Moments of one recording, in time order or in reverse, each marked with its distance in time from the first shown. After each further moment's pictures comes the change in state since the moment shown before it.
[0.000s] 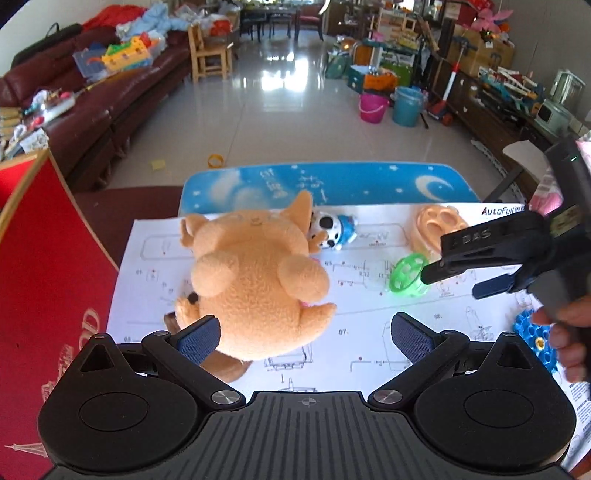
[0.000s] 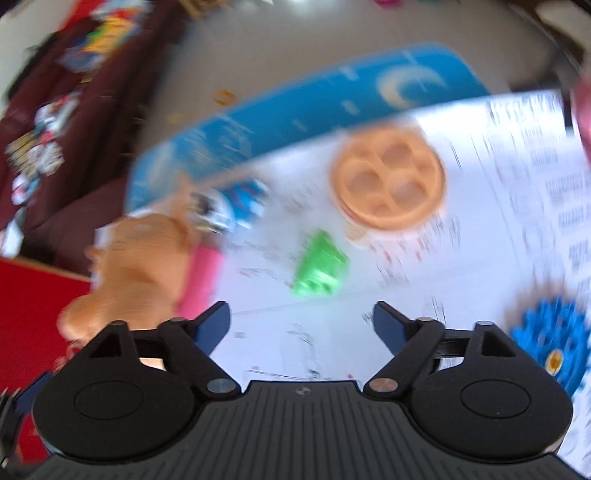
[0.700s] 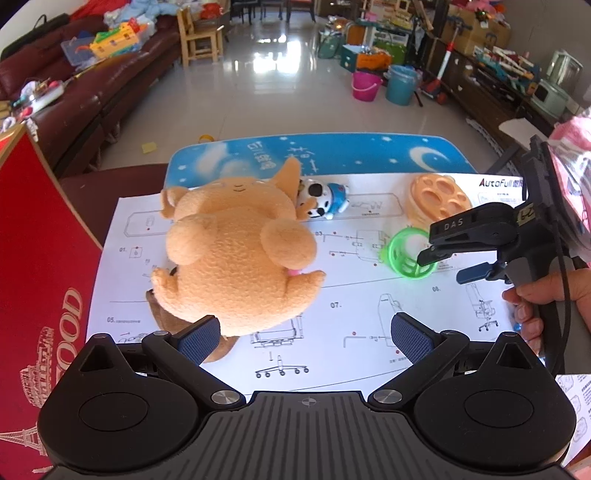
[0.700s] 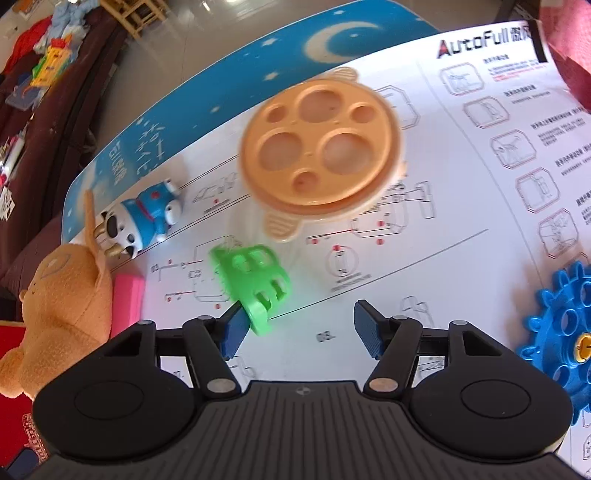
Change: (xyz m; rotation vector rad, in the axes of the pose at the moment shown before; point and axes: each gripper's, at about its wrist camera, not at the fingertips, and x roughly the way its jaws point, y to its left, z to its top) left arm 0.015 -0.015 -0.013 0.027 0.059 -0.017; right arm 0.041 -0.044 -0.001 0.135 -0.030 -0.044
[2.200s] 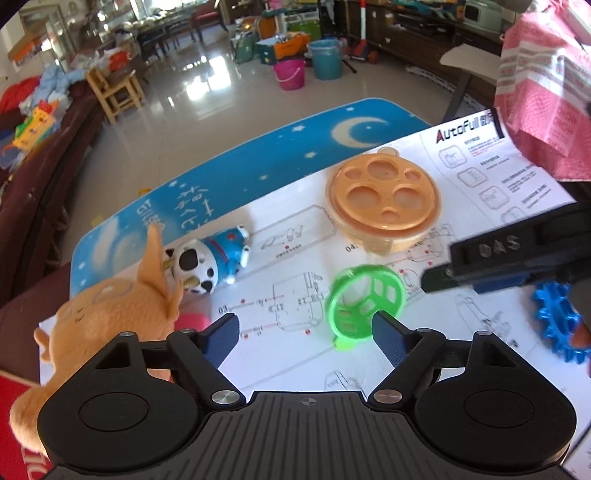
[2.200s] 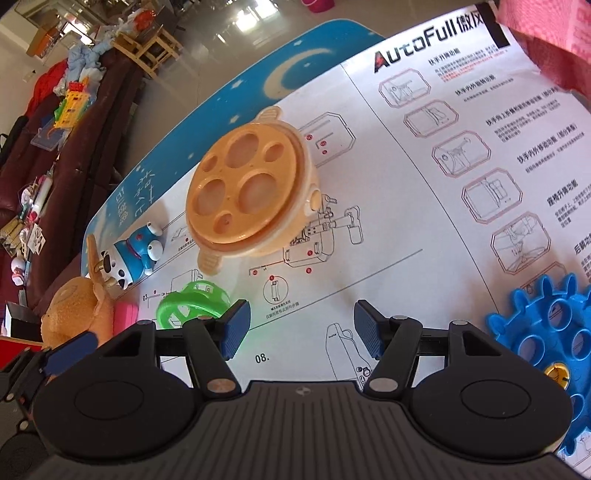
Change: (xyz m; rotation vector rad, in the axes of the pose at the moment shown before) left arm 0.115 -0.102 0.048 0.361 0.000 0.013; right arm -0.008 -0.064 0.001 0.057 -0.072 0.158
